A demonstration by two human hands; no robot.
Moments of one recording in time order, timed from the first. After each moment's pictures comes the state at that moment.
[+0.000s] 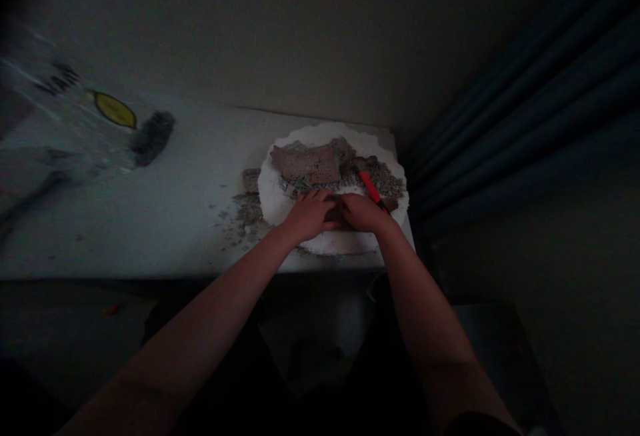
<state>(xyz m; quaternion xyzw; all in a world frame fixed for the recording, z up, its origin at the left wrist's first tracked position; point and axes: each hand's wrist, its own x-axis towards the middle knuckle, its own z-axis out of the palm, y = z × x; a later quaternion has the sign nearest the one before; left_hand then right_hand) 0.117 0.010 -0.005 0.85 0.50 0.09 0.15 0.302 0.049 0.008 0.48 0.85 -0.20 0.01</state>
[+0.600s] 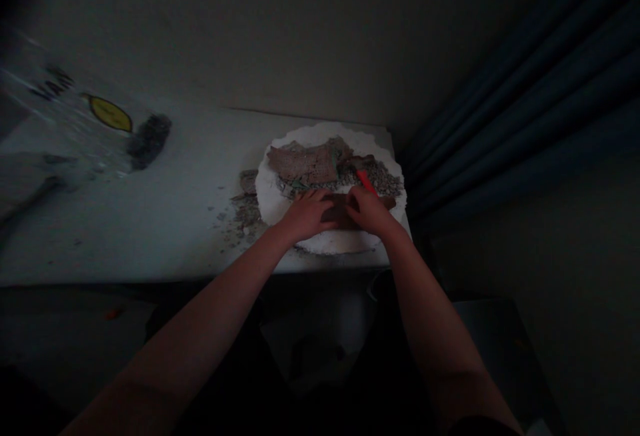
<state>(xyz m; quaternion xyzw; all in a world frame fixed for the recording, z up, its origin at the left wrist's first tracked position) 0.116 0.010 -0.001 0.85 0.49 0.09 0.15 0.319 0.037 0.011 0.52 0.80 -0.26 -0.17</state>
